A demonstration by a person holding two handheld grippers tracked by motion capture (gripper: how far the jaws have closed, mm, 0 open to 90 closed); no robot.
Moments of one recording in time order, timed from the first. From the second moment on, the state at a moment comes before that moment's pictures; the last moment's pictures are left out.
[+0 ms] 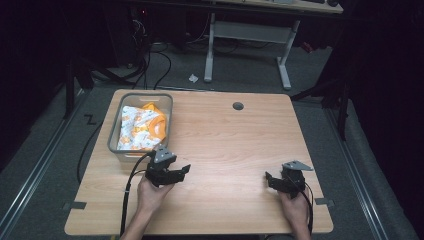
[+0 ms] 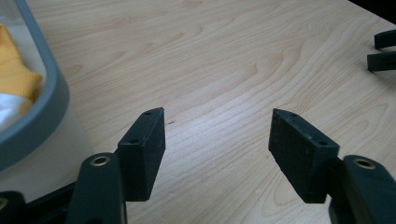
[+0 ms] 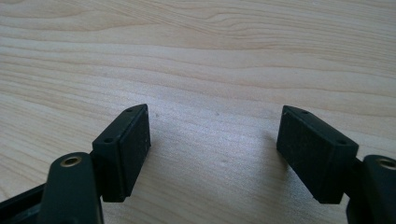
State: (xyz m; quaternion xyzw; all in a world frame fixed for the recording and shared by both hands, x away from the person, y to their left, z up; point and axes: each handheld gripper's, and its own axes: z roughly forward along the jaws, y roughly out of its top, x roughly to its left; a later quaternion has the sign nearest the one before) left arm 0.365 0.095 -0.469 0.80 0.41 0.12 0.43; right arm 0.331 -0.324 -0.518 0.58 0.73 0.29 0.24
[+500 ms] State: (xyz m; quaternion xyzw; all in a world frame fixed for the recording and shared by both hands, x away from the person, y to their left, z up) left arm 0.366 0.087 -0.487 0.81 0.41 0.11 0.41; right arm 0.331 -0.324 -0.518 0.58 0.73 0.29 0.24
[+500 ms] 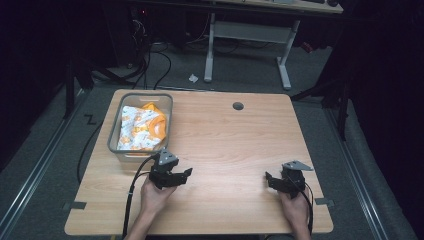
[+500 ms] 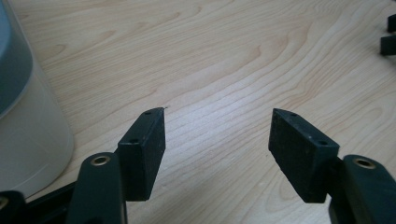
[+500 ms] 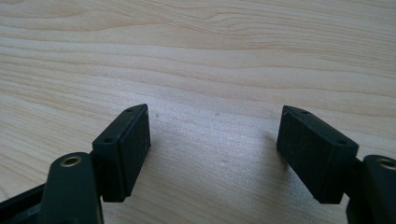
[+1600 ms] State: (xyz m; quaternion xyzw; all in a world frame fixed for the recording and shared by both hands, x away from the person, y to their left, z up) left arm 0.373 0.079 -0.526 0.82 0.42 0.16 0.36; right arm 0.331 -0.324 -0.518 0.58 0.73 0.29 0.24
